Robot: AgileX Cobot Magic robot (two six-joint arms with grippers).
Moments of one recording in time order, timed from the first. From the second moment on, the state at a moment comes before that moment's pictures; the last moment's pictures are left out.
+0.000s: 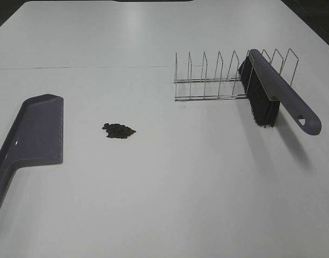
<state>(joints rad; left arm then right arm) -0.12 -0.01 -0.52 -0.01 1.08 0.00 0.14 0.09 -0.46 -0.04 1.11 -0.01</state>
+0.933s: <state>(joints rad) -0.12 -0.01 -0.52 -0.02 1.08 0.00 0.14 0.09 -0.46 -0.04 1.11 -0.01</state>
